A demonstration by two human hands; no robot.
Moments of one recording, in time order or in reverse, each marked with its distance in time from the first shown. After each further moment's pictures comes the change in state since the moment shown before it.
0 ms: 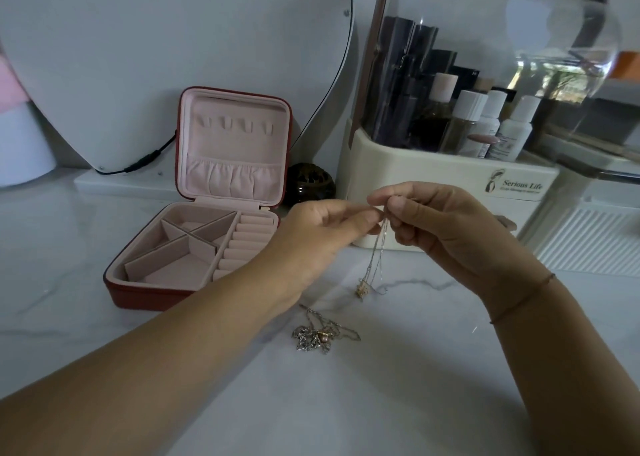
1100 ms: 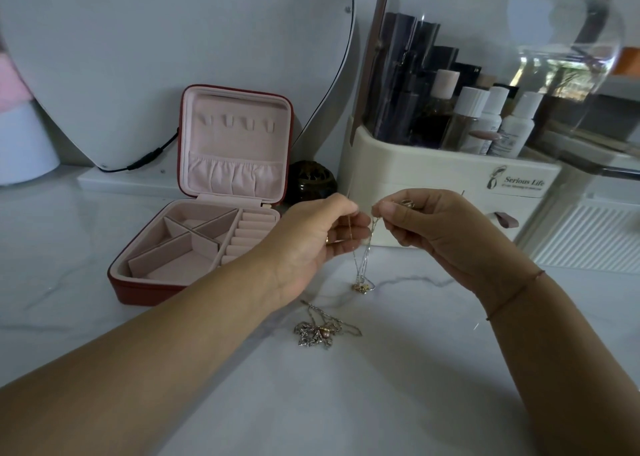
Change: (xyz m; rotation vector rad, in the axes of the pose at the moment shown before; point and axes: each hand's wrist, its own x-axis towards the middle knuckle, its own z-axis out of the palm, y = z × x) left_hand 0.004 0.003 0.001 -0.354 0.037 -0.210; right_hand 0.003 0.007 0.003 -0.198 0.112 0.065
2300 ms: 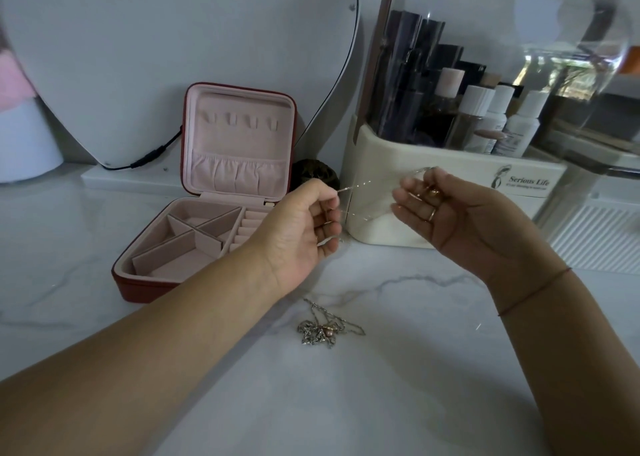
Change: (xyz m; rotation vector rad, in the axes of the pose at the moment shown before) left_hand 0.012 -0.003 -0.016 -0.165 0.051 -0.065; right_hand 0.002 -0.008 -0.013 0.733 0.048 0.132
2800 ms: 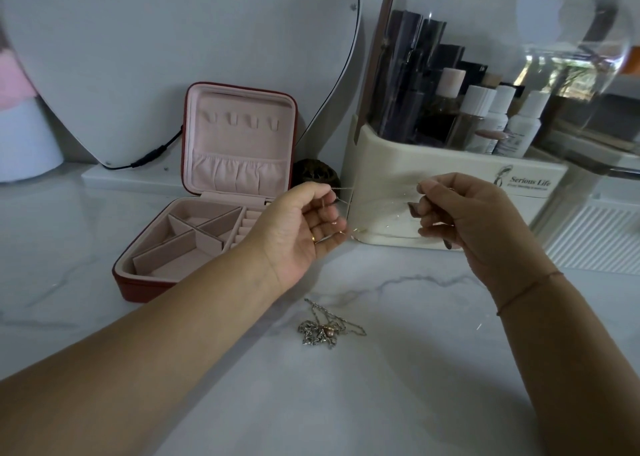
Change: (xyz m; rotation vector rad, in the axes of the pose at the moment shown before) left_hand 0.000 0.004 -0.001 -0.166 0.047 -0.020; right_hand 0.002 0.006 -0.005 -0.615 0.303 -0.230
